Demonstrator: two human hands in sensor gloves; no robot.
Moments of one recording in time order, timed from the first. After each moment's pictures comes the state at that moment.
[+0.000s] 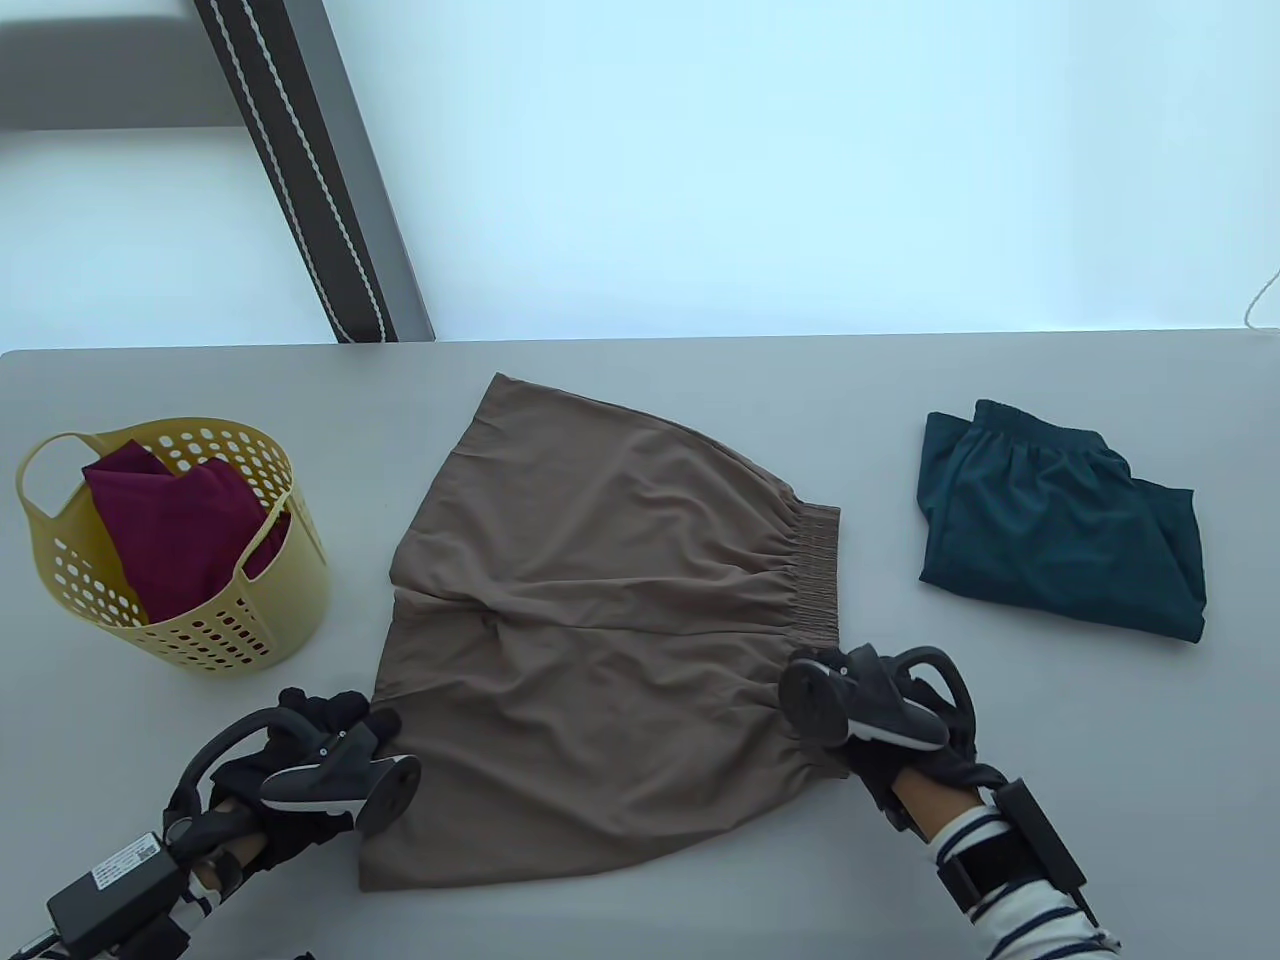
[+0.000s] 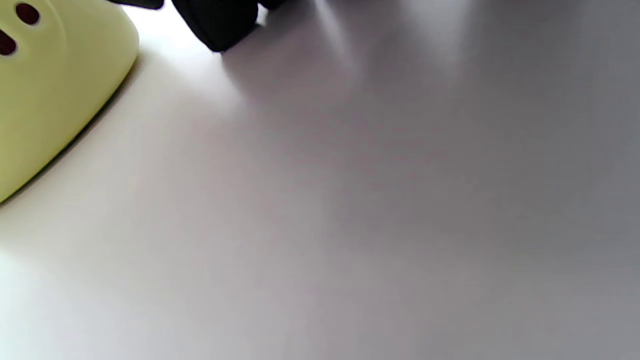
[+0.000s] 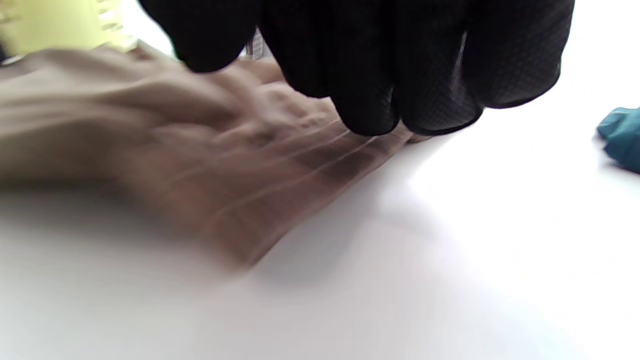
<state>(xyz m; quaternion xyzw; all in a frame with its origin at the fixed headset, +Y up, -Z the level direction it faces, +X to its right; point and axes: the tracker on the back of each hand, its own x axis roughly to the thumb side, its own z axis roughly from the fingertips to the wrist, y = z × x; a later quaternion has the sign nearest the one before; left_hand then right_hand) -0.287 -0.772 -0.238 -0.23 -0.25 -0.28 0.90 0.143 -0.733 -0.256 -0.26 -0.09 -0.96 0.09</state>
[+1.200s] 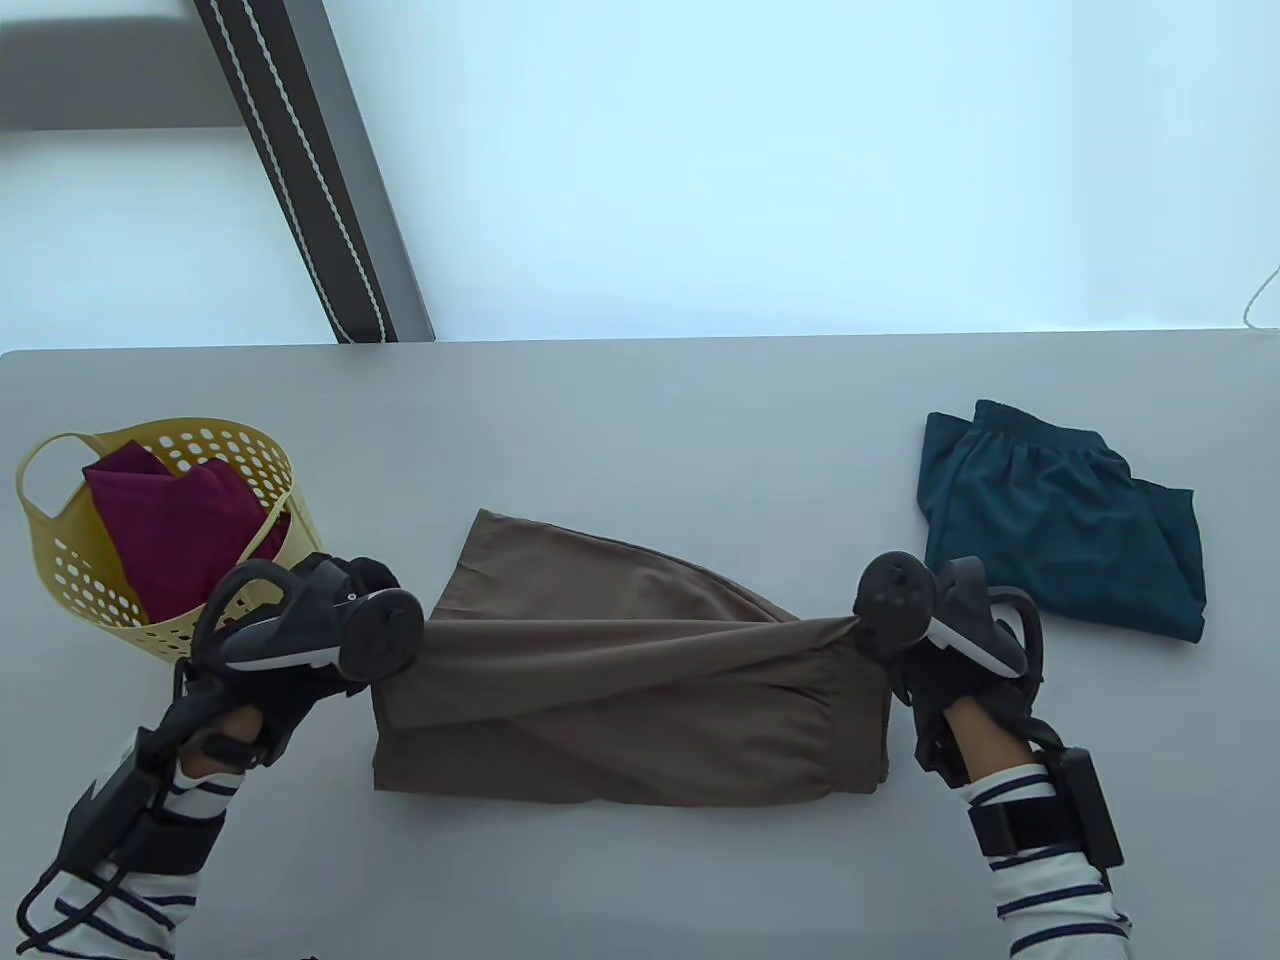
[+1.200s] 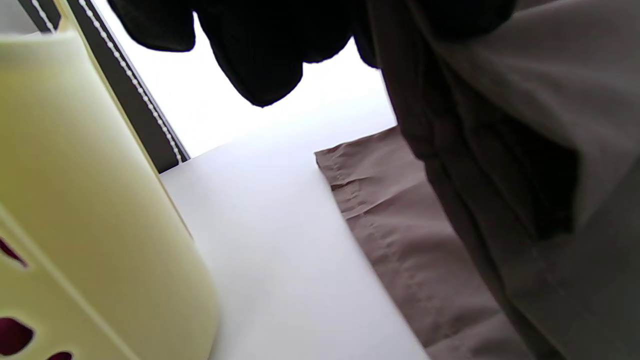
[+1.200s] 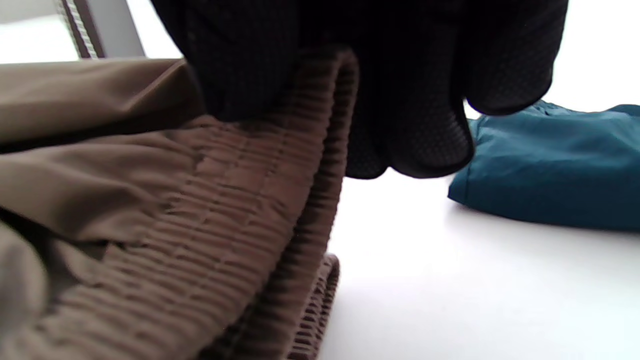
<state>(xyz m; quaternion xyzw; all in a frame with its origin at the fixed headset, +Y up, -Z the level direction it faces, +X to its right) -0.255 -0.649 -0.321 -0.12 -0.21 -0.18 0.95 0.196 -0.692 -0.334 -0.02 -0.07 -1.00 -0.03</state>
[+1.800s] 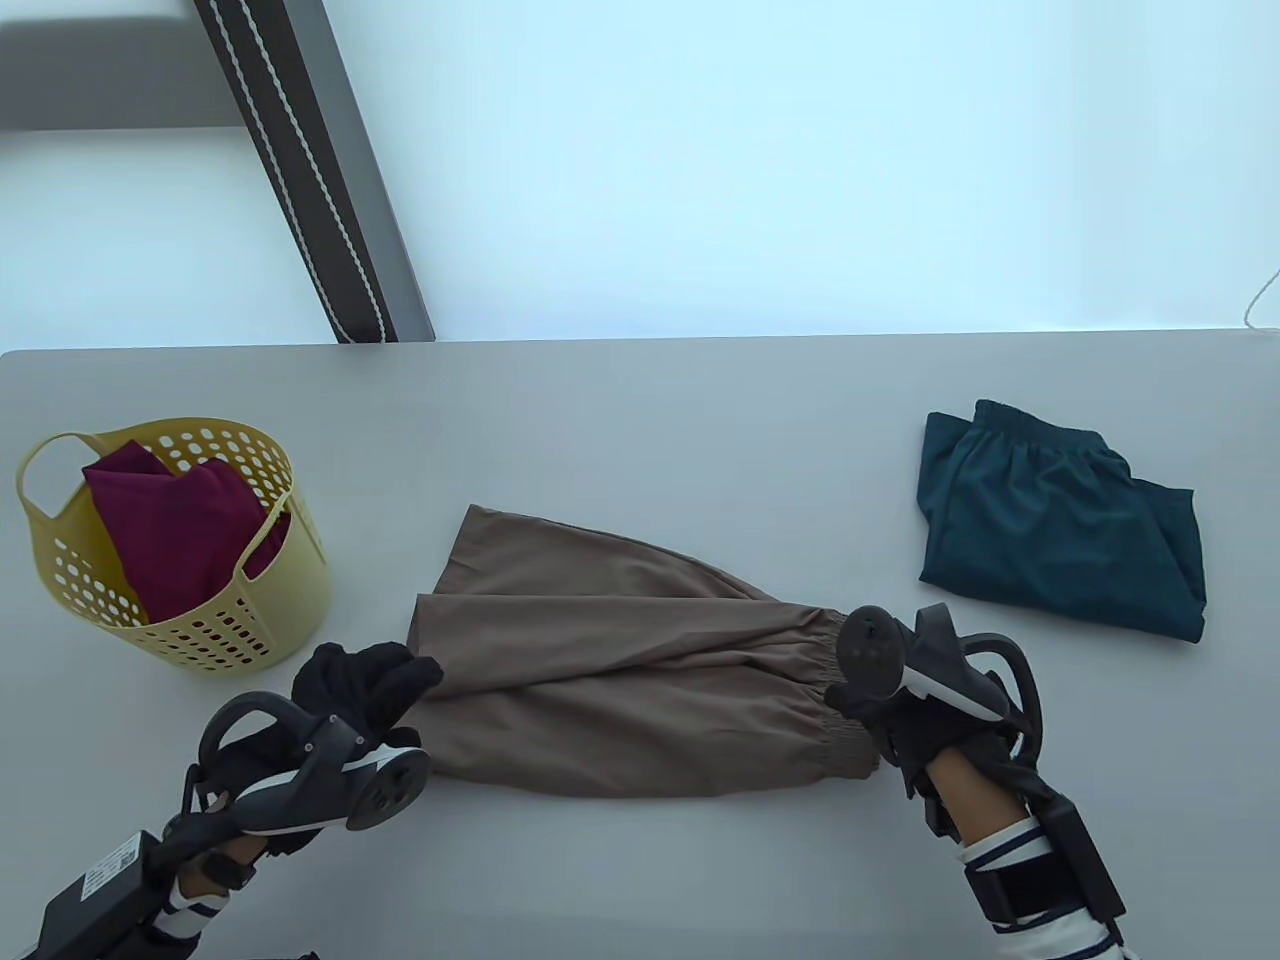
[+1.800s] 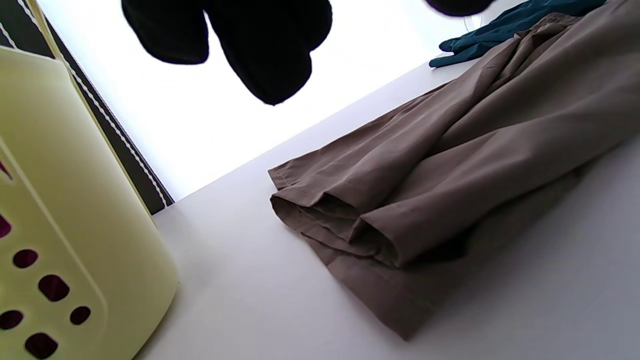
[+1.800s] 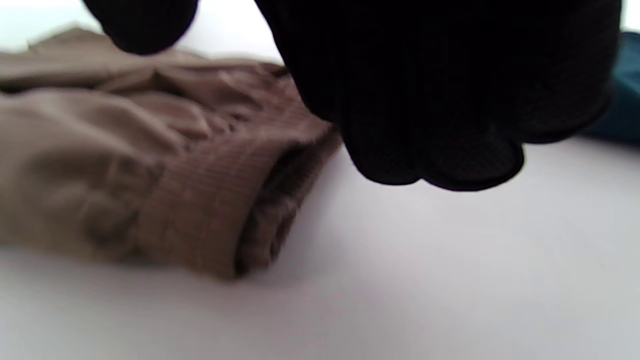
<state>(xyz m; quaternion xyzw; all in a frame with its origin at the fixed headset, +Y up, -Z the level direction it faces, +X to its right) -0.257 -0.688 -0.216 -0.02 -0.27 -0.21 0.94 0.185 -0.710 -0.285 -0.08 -0.28 -0.95 0.06</state>
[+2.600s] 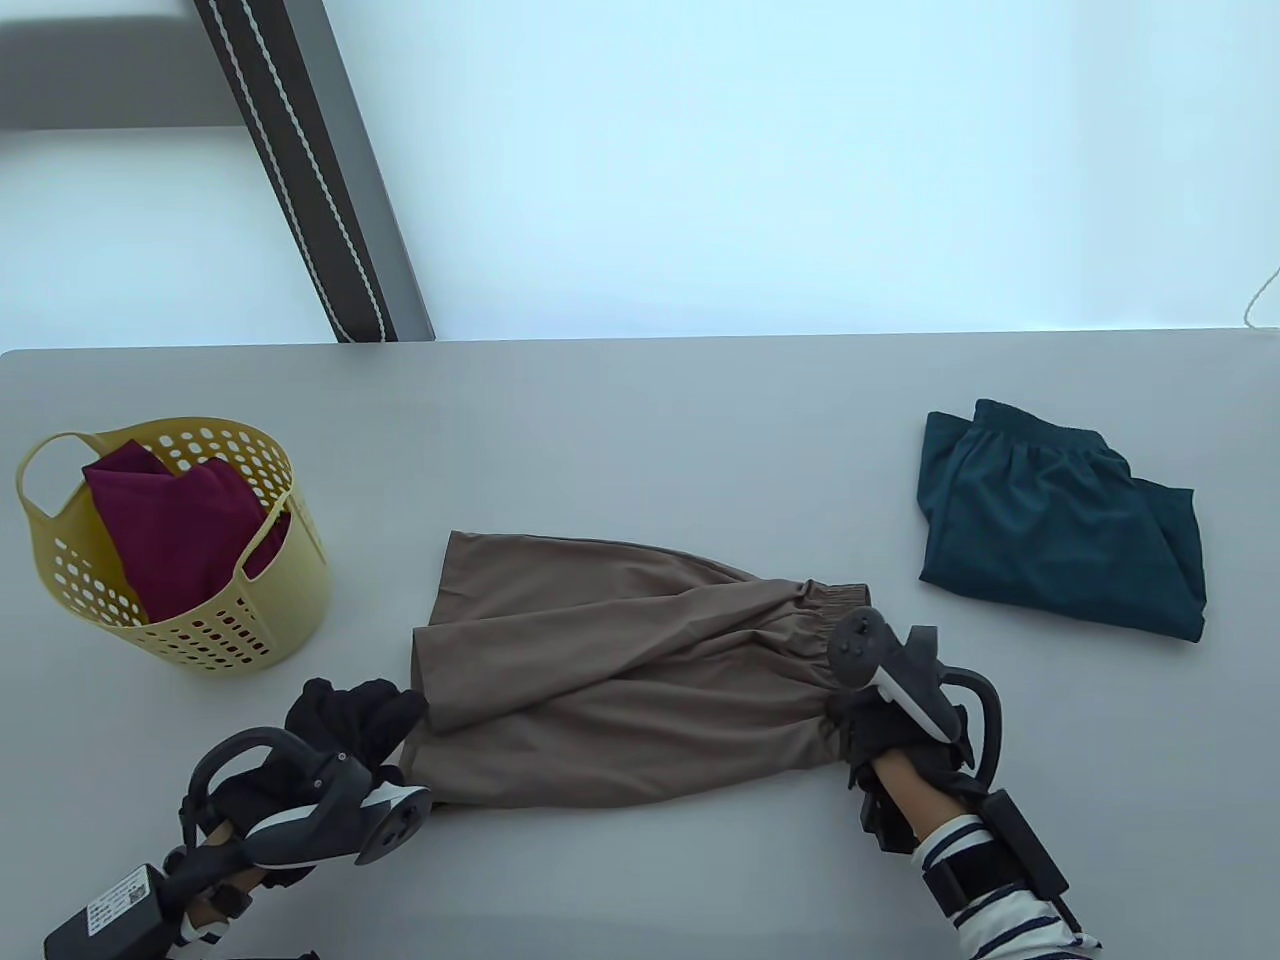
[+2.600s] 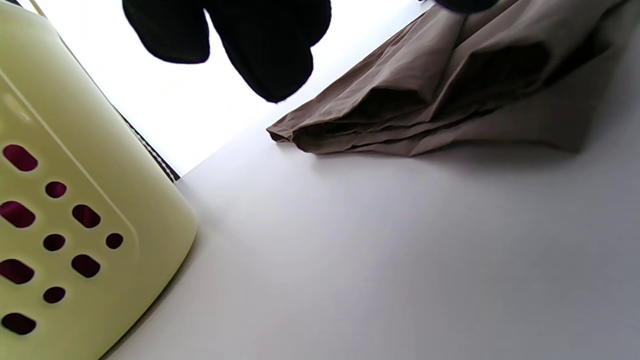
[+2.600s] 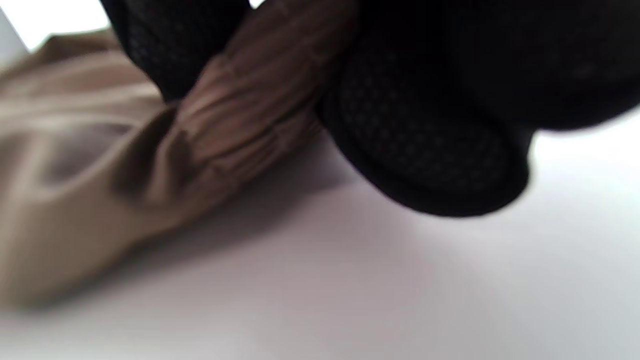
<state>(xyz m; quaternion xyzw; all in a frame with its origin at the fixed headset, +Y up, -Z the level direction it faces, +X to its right) -0.261 -0.720 -0.208 -0.03 -0.27 -0.28 0.92 0.195 -0.733 -0.296 0.11 -0.10 -0.99 -0.08</state>
